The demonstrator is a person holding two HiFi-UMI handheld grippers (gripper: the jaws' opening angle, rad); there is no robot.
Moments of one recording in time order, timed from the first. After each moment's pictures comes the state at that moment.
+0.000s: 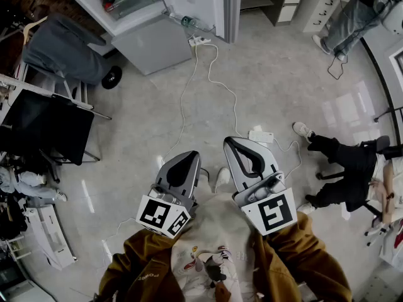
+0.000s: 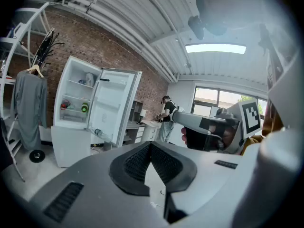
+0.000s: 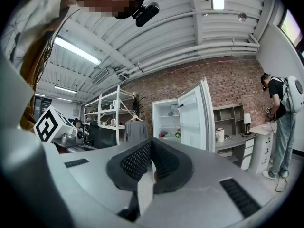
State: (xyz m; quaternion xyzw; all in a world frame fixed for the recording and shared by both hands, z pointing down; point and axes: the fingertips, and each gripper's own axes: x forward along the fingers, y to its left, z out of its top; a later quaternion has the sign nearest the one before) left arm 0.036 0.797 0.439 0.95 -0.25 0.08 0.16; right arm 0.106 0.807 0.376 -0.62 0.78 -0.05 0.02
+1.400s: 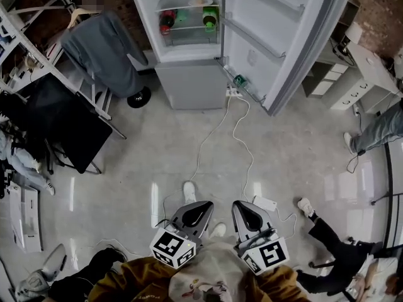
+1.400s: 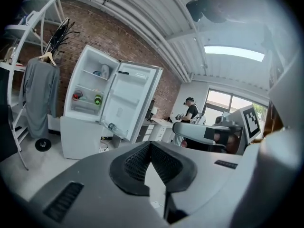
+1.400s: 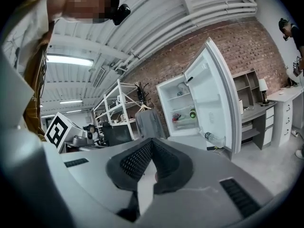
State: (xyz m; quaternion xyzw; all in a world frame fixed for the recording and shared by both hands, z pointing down) left arm -0.001 0.696 0.483 0.93 -0.28 0.09 0.22; right arm 0.058 0.710 0.450 -0.53 0.83 -0.17 -0.01
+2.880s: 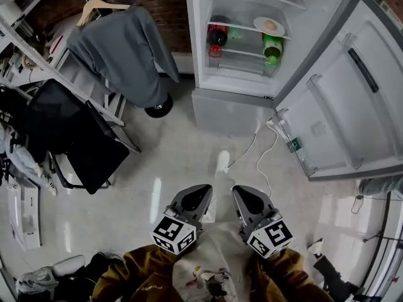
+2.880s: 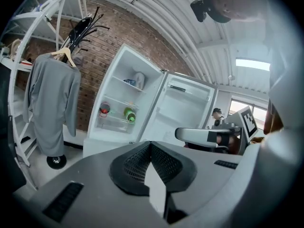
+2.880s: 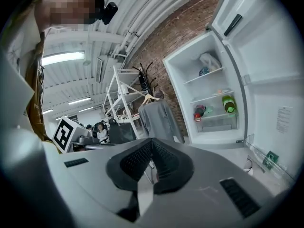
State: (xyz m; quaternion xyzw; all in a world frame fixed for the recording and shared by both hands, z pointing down) left arm -0.153 0.291 0.493 0.90 -0.36 0.06 0.24; right arm -0.091 0.301 0.468 -0.43 0.87 -0.21 -0.05
